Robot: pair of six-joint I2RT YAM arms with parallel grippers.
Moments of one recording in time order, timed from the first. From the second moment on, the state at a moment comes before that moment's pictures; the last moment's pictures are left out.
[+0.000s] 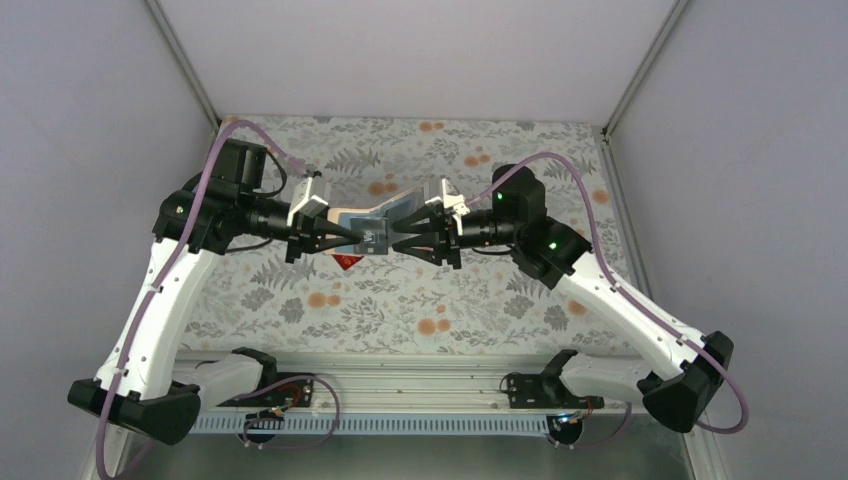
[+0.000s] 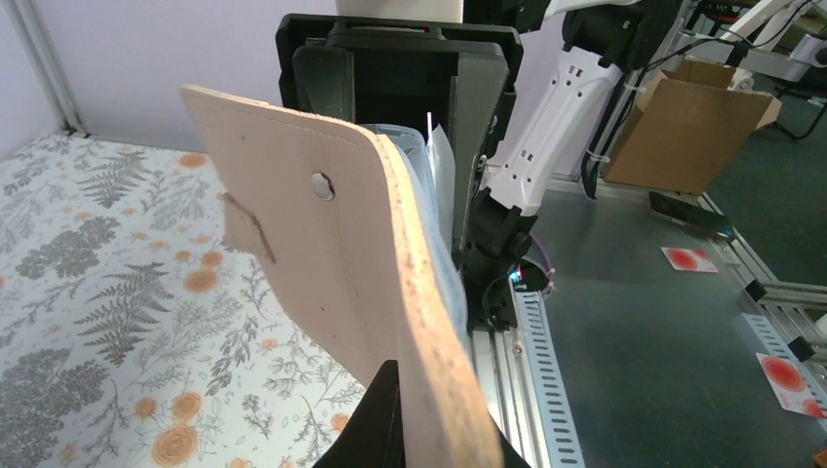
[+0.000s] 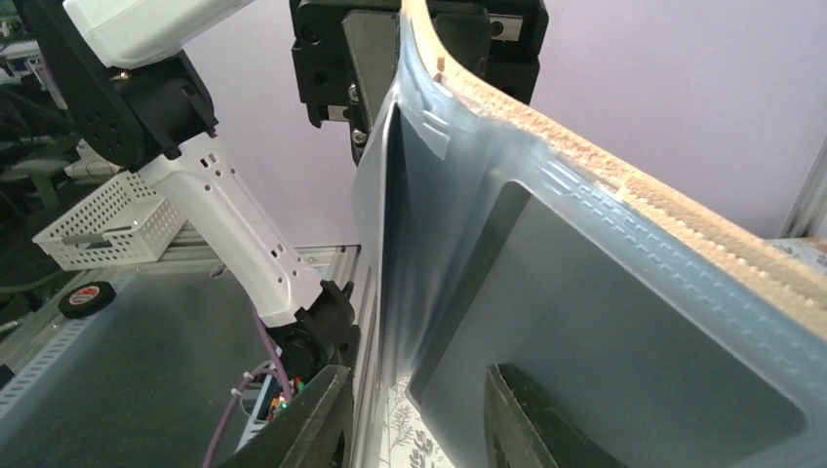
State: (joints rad) left arm -0.29 1.12 1.45 -1.17 1.19 0.64; right arm 0.76 1.16 1.15 -0.20 -0.85 -0.08
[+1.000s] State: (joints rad) left arm -0.28 1.12 1.45 -1.16 1.18 0.63; right arm 0.77 1.19 1.15 -0.13 -0.85 -0.01
